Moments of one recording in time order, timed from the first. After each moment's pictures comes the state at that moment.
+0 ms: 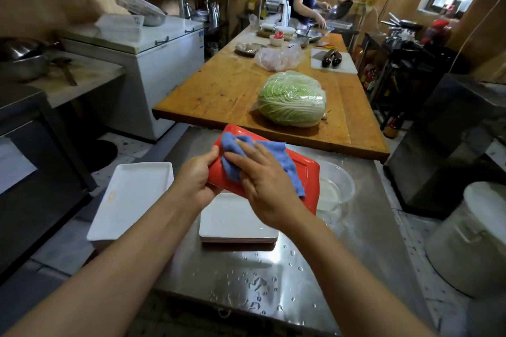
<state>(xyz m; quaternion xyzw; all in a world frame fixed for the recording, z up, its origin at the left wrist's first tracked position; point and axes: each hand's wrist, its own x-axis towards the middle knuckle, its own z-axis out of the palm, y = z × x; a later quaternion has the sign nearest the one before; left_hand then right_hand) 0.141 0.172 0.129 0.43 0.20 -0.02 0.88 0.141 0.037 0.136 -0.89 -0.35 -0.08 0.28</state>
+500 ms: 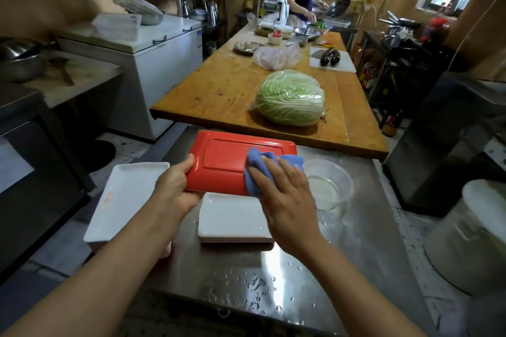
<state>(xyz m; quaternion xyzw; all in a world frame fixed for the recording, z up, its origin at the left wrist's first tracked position) 0.137 0.197 0.113 0.37 0.30 0.03 0.88 0.135 -0.003 0.086 -0.91 -0.31 -0.21 0.17</state>
